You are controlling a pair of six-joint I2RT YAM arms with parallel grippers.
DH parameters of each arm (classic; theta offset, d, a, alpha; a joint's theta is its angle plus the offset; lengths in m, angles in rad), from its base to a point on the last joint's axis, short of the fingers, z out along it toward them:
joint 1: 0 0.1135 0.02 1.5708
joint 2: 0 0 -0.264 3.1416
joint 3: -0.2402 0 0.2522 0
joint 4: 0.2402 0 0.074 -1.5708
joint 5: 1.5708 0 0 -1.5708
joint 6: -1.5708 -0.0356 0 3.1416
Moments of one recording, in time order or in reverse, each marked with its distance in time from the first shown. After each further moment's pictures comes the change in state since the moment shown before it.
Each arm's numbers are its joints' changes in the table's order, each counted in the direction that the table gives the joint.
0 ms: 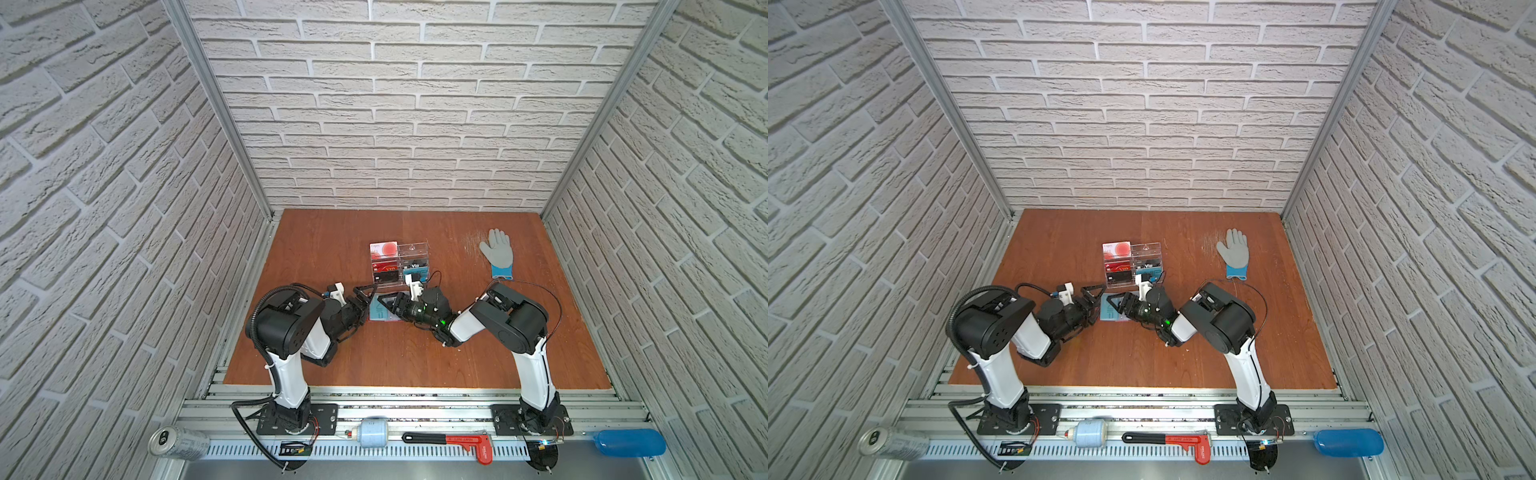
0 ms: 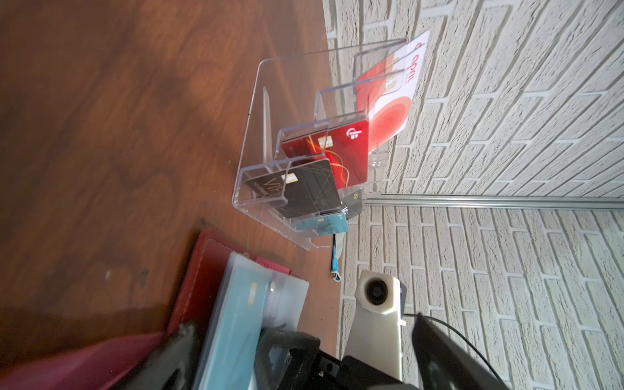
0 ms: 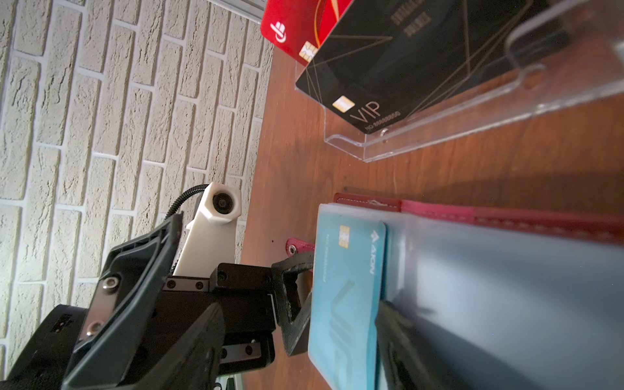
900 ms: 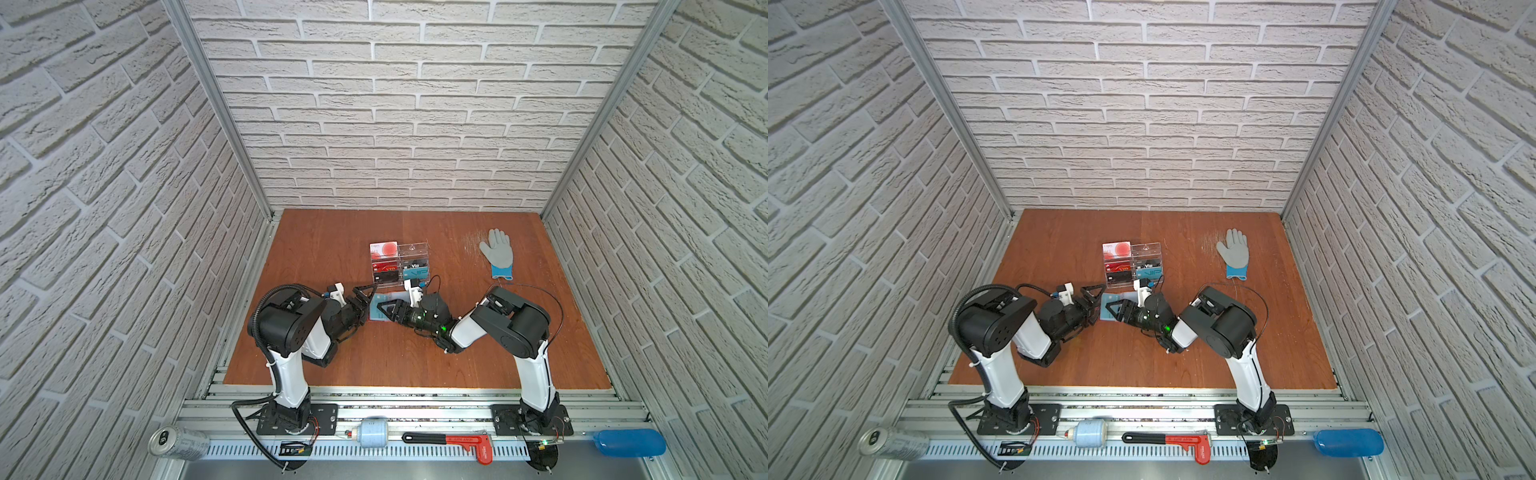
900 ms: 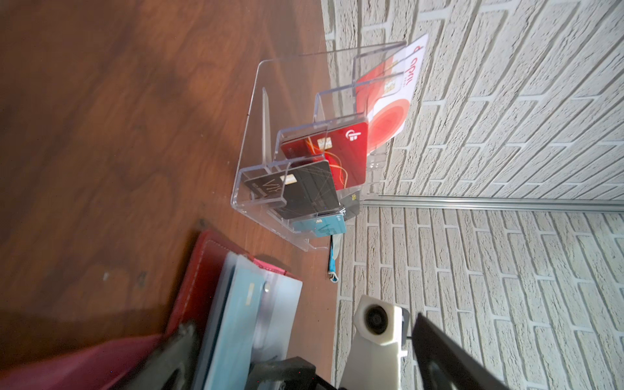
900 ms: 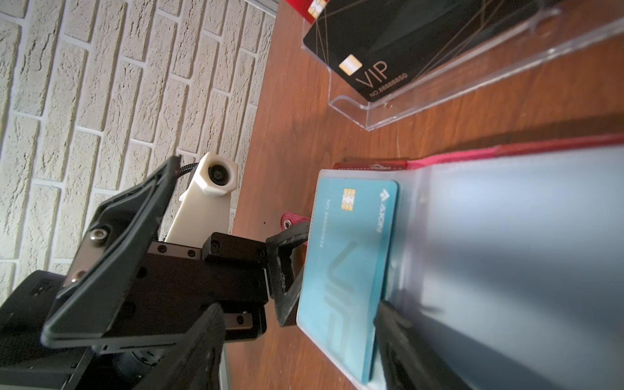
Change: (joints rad) left arm 0.000 -0.019 -0.001 -0.028 0.000 0.008; right arm 0.044 0.028 0.059 -0.010 0.035 0.038
